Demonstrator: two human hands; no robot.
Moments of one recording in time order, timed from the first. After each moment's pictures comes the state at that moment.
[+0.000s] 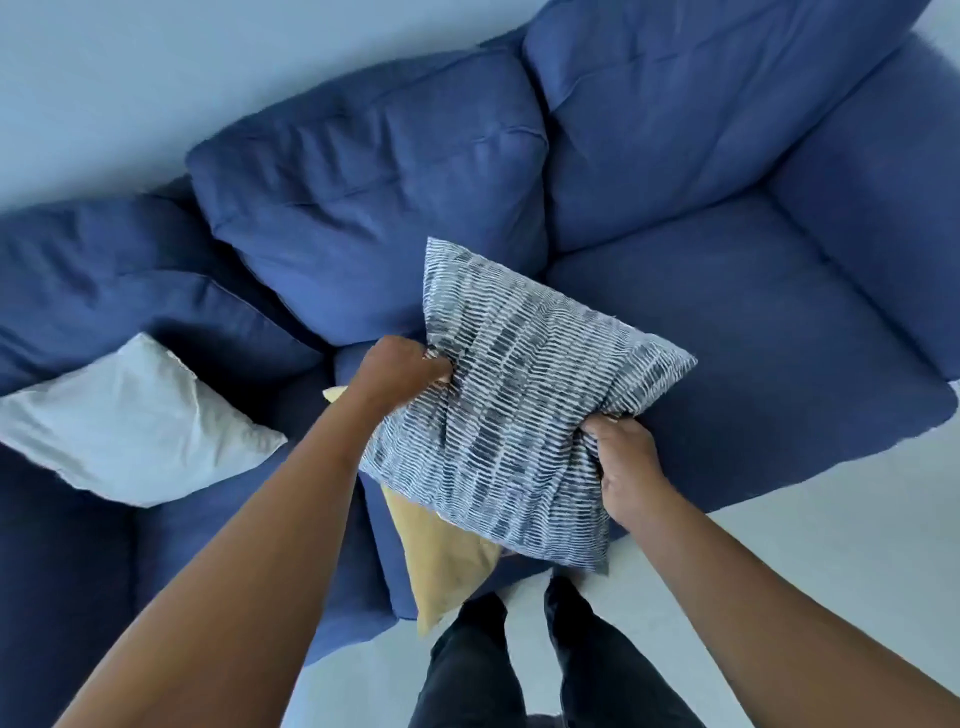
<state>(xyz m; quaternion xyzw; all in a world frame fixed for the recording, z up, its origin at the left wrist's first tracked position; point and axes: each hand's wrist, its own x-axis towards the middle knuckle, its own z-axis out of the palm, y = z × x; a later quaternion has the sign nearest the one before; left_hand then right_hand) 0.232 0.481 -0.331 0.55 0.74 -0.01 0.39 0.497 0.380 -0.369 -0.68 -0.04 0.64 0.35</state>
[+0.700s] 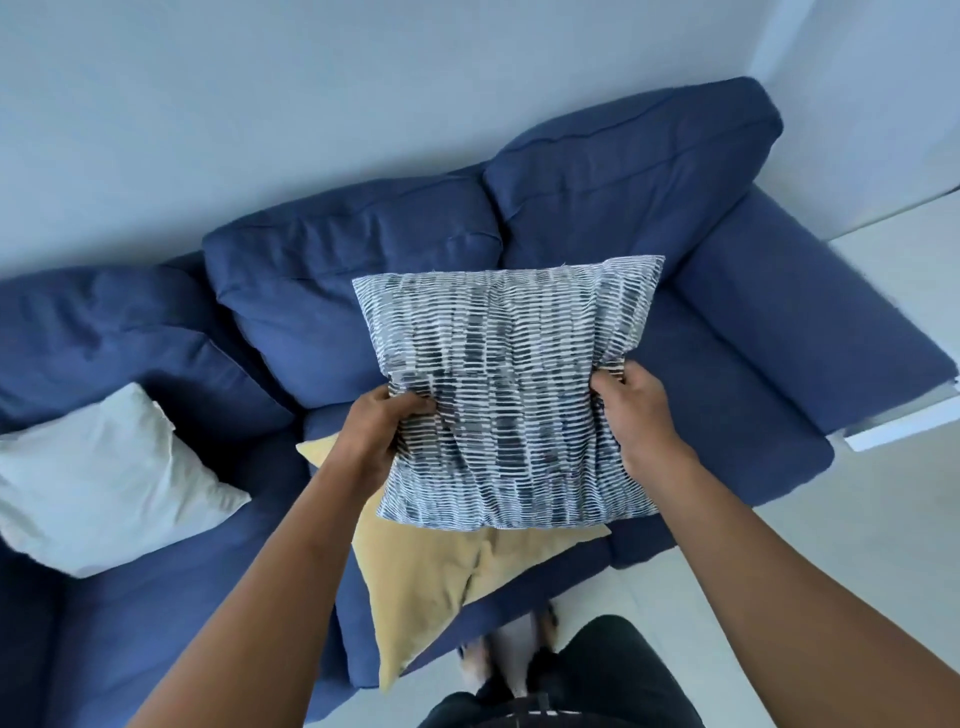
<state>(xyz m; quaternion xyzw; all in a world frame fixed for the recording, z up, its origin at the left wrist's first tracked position) 0.267 0.408 -0.264 0.28 0.59 0.42 0.64 0.557 0.402 -0.251 -0.65 -0.33 0.51 0.47</state>
